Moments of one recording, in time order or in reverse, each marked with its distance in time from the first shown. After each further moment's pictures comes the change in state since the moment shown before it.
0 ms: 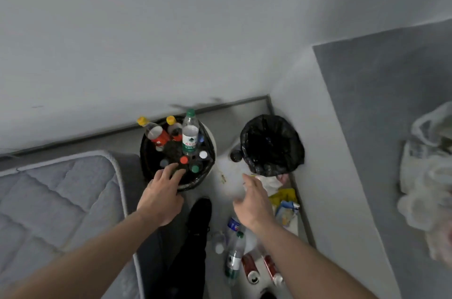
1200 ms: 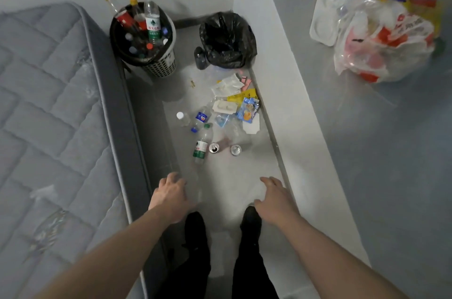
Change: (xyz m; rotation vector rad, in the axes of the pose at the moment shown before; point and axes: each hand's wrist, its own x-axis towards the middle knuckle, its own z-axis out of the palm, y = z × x) left_hand -0.426 0.196 0.338 0.012 -0.241 -0.187; right_hand -0.405 0.414 0.115 -0.107 -0.131 0.100
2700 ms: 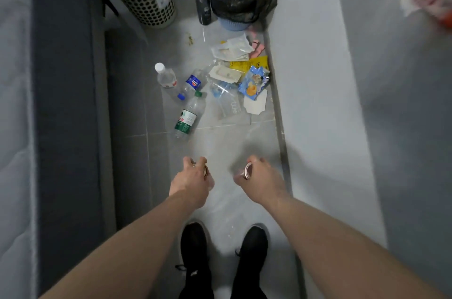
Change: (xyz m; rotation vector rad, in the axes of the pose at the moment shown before) left_hand 0.127 0.110 0.182 -0.209 0.062 -0.158; right_hand 0.181 0.099 0.093 -0.119 0.091 -0.215
